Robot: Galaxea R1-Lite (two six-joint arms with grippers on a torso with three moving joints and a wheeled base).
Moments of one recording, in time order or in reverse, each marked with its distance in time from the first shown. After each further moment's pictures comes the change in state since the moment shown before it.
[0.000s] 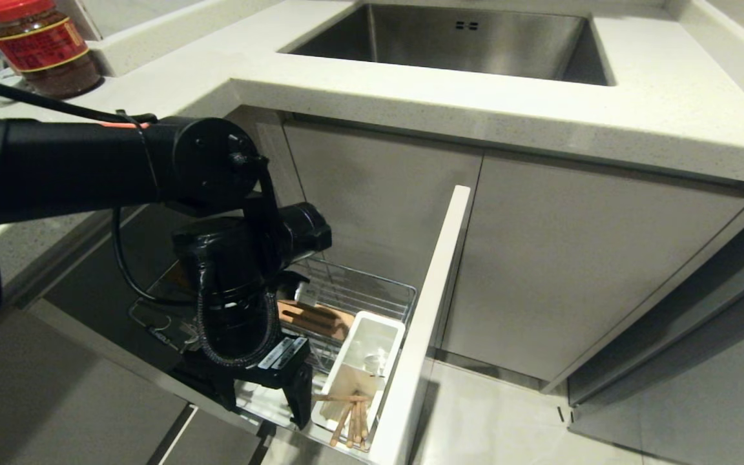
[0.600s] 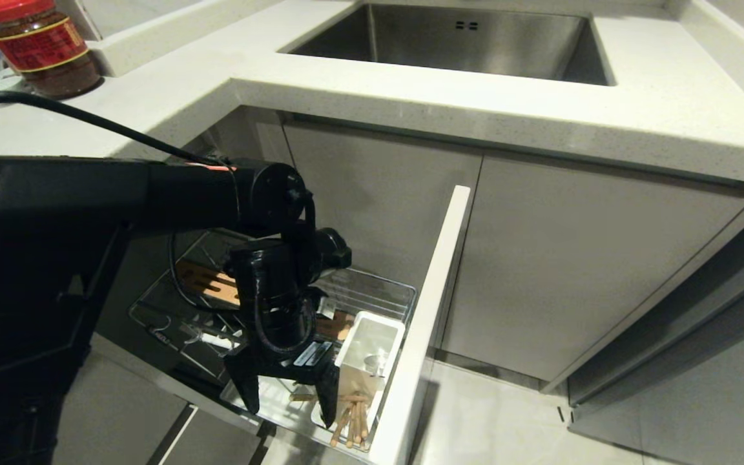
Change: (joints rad) left arm 0.034 0.167 -0.079 0.006 -0.052 0.001; right arm 0.000 0.000 0.000 0.000 0.000 0.000
